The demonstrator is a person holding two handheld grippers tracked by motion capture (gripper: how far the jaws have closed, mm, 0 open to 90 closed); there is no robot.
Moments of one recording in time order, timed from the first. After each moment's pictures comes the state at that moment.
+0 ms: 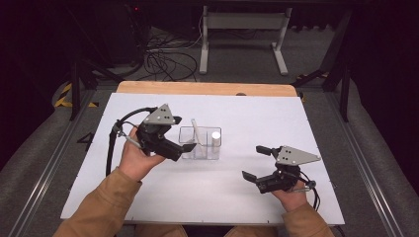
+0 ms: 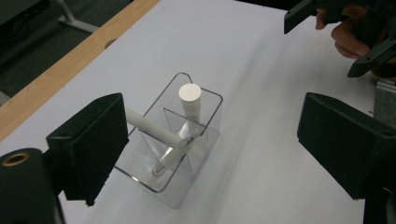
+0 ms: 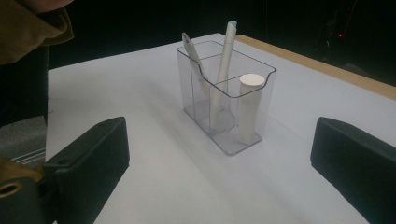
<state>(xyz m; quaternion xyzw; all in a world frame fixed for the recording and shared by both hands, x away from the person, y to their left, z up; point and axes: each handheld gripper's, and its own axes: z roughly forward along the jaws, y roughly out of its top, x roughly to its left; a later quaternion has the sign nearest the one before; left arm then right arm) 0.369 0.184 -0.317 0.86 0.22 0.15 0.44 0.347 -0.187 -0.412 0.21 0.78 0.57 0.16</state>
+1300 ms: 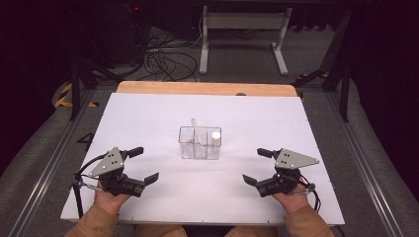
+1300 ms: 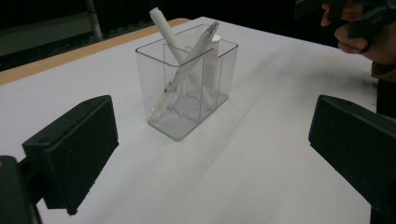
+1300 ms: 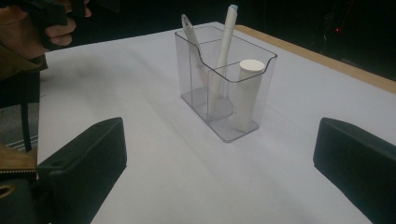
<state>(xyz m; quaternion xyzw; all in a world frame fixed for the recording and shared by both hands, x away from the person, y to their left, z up) 0.311 0.279 -0.426 0.77 0.26 0.20 0.55 0.343 -0.188 -0.418 0.21 0.79 0.55 0.17</state>
